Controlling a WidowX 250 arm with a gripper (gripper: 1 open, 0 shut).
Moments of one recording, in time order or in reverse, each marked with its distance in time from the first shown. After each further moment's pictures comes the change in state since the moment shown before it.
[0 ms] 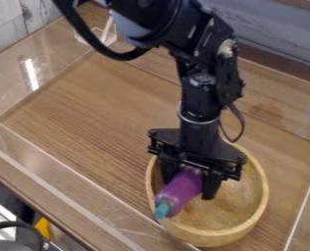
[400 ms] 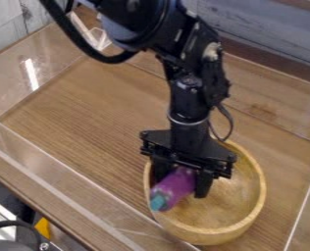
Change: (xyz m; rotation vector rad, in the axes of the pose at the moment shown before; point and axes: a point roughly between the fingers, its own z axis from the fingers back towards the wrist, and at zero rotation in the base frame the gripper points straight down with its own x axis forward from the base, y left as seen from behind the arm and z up) arm 0.000 0.012 -0.002 -0.010 0.002 0.025
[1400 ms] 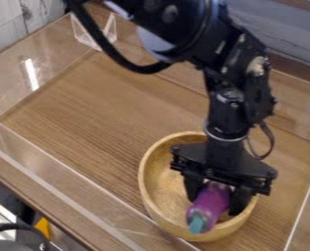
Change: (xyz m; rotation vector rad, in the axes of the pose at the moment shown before) arm -0.016 -0.052 0.000 -0.004 -0.011 -0.026
